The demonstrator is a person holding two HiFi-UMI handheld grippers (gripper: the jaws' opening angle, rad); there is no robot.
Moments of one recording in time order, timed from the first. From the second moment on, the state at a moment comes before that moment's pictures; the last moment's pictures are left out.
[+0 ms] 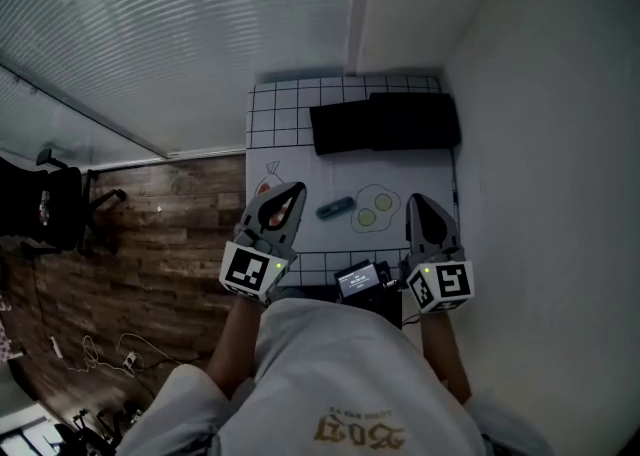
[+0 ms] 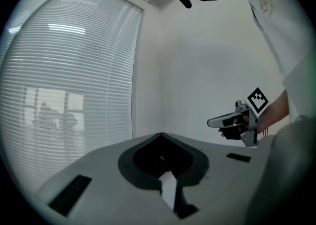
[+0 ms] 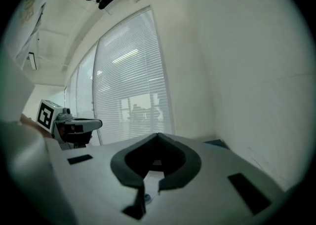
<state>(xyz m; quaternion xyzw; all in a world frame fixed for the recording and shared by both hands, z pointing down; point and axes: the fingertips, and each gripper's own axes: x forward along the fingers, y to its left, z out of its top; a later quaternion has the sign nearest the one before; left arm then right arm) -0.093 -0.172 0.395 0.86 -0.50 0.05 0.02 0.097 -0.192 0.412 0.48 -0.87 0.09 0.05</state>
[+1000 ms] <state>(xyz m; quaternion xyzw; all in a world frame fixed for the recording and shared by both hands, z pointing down) -0.094 -0.170 0.363 0.85 -0.52 0.03 -0.01 0.090 -0.195 0.388 0.48 -0.87 0.07 0.04</state>
